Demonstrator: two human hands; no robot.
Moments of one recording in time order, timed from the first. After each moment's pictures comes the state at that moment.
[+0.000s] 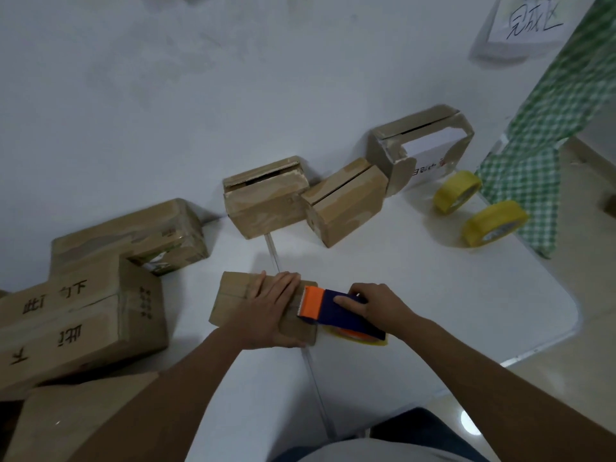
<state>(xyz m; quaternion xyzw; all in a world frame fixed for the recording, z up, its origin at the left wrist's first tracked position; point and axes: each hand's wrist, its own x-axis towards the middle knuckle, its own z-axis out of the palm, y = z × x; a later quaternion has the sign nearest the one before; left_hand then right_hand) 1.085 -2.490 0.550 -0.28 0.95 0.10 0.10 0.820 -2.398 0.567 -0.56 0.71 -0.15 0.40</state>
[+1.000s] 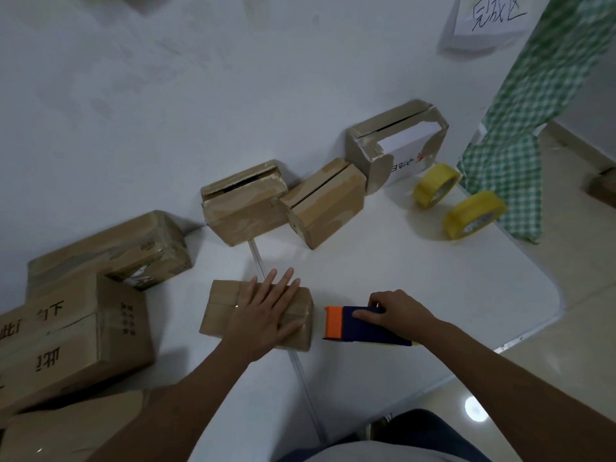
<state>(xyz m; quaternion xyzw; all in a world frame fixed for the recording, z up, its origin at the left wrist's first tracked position) 1.055 -2.475 0.554 -0.32 0.94 0.04 0.10 0.767 -2.363 0.550 -0.55 0.74 -0.06 0.38</state>
